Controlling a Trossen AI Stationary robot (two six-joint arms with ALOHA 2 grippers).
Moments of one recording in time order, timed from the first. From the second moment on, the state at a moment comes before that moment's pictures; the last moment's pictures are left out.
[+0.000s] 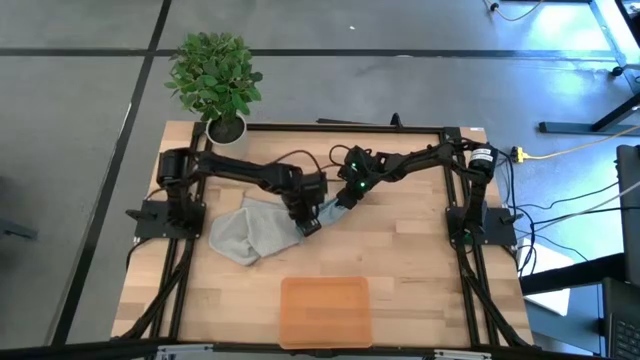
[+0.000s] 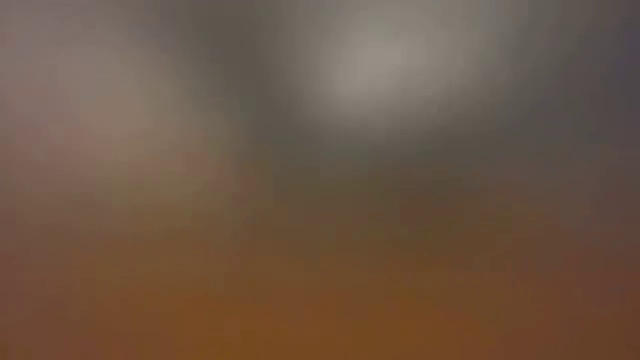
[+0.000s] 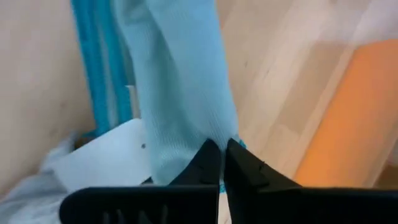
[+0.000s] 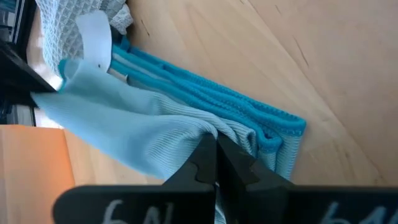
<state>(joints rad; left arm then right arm) 0.13 1.85 1.25 -0.63 0.38 -0.51 -0.39 1.92 0.92 0.01 -0.57 0.49</state>
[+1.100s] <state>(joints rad) 0.32 1.95 1.25 -0.80 0.44 -0.35 -0.38 1.92 0.92 0.00 -0.57 0.44</state>
